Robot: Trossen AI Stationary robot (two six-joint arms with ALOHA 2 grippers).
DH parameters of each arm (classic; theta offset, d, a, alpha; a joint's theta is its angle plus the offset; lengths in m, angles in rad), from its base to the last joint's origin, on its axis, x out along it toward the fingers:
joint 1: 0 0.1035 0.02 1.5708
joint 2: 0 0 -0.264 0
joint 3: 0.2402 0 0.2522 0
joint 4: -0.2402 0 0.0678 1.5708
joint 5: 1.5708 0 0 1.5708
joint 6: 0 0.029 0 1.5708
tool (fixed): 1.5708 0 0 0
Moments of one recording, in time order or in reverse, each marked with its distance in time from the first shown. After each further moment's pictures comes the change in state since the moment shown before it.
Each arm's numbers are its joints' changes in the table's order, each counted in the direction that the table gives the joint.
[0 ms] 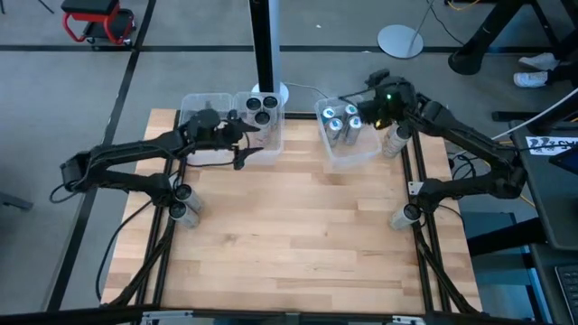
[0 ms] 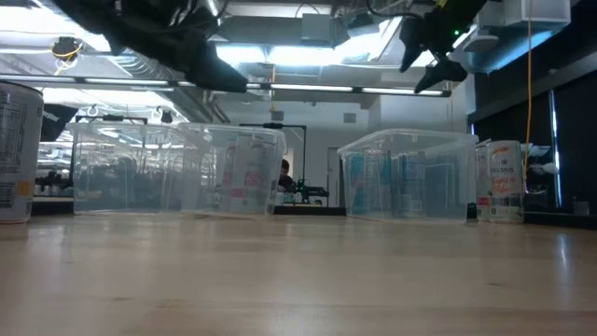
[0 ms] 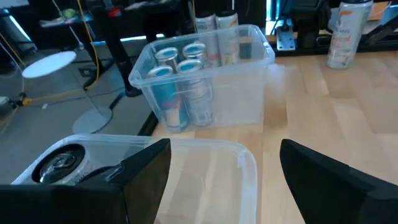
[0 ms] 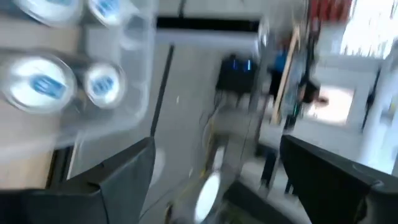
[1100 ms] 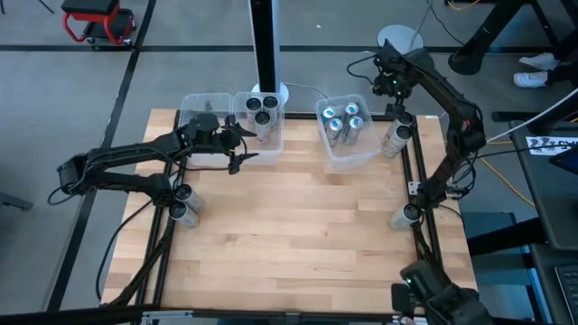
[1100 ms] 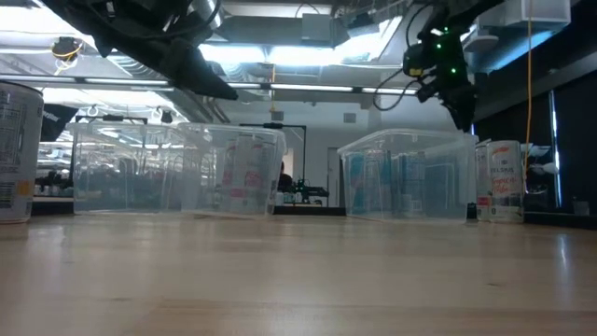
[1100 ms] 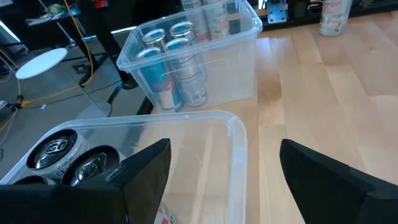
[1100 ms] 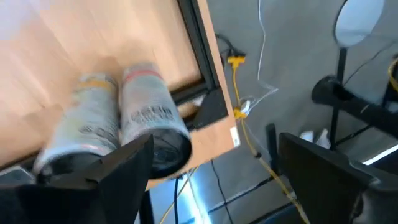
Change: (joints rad) left arm -0.004 0.041 -0.034 -0.084 -0.001 0.096; right arm -0.431 -0.516 0.489 -0.846 -0.145 0.572
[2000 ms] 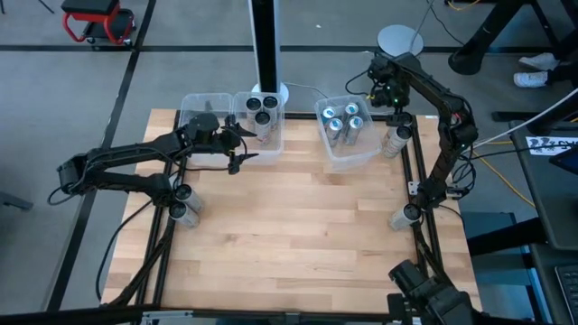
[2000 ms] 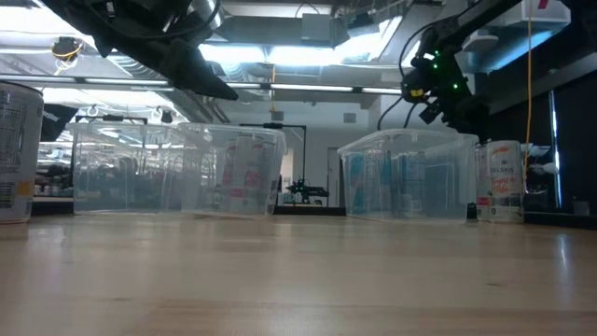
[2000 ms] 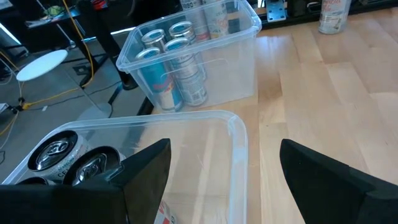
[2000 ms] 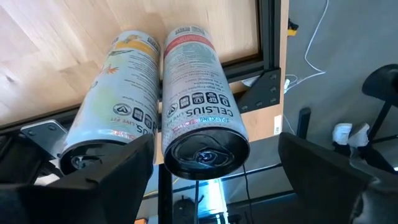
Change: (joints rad) left arm 0.000 0.000 0.000 -0.002 0.000 0.014; right arm -0.003 -0.090 -0.053 -0.119 -0.024 -0.026
